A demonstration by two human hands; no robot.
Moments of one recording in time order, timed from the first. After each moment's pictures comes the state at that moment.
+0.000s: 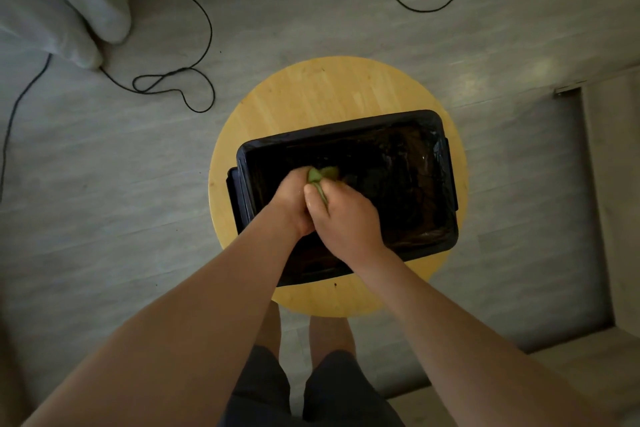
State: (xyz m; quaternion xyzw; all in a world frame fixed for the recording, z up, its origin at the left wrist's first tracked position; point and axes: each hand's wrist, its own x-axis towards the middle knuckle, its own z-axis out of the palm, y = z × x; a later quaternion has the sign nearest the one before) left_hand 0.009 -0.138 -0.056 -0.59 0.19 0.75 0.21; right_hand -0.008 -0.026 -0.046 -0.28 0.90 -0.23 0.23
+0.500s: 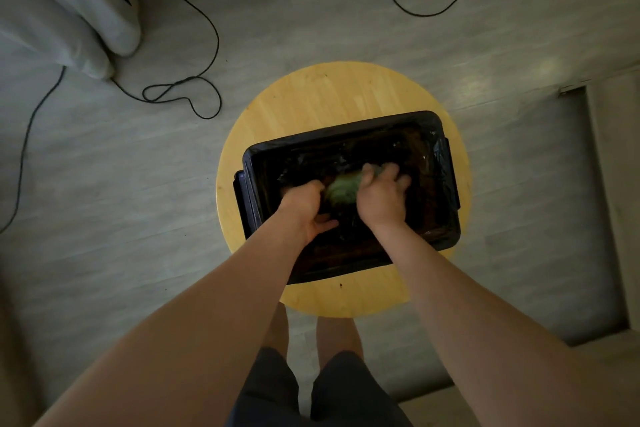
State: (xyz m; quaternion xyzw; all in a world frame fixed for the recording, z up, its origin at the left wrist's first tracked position) left_hand 0.015 -0.123 -0.053 -0.63 0.25 0.71 0.18; right_hand -0.052 -0.006 -0.084 0.06 0.92 -0.20 0.32
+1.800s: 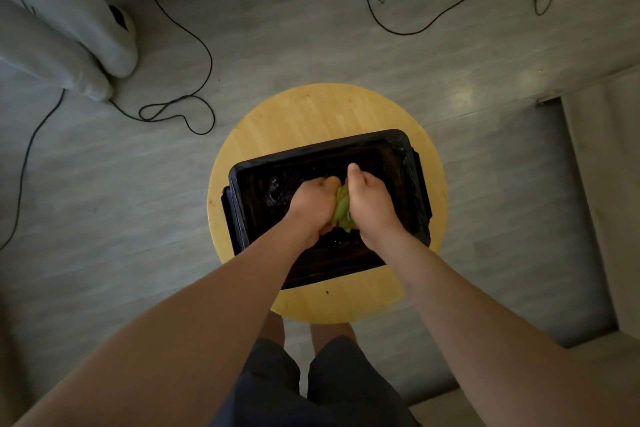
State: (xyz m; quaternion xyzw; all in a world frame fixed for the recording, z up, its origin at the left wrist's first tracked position) left_hand -0.026 -0.102 -0.002 -0.51 0.52 0.64 0.25; right_hand -0.073 -0.006 0.000 0.13 0.77 -0.46 0.42
